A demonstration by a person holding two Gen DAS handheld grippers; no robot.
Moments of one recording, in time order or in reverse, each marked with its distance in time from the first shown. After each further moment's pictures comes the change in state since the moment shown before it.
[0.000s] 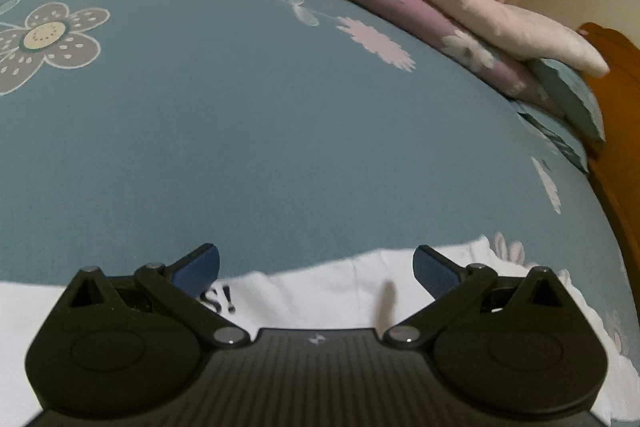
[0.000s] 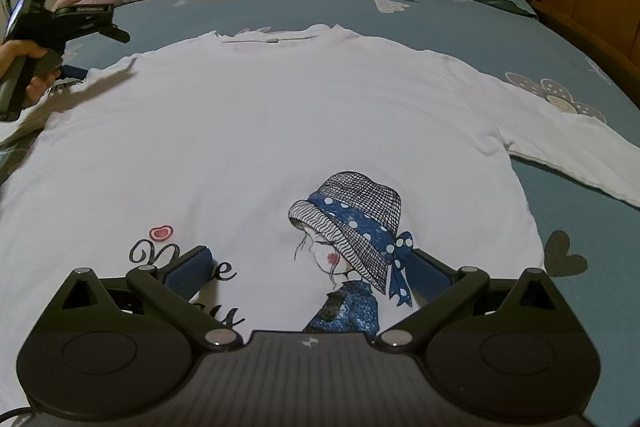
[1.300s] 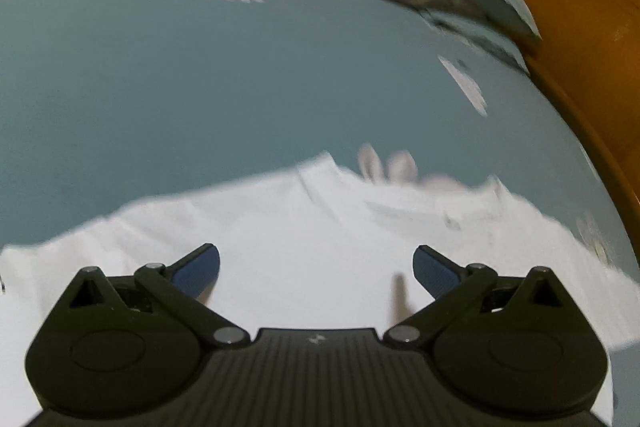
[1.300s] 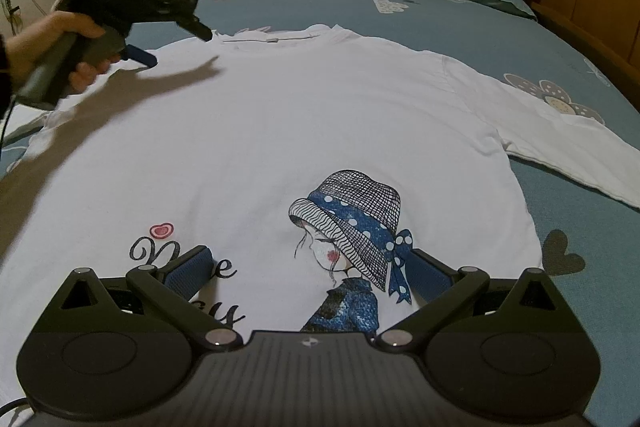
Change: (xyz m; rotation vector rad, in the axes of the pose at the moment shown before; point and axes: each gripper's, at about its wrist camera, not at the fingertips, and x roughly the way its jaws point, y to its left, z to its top) left arm 0.038 -0.115 -0.030 0.226 0.102 -0.122; right arm -0.002 0.001 0.000 -0.004 0.000 -0.006
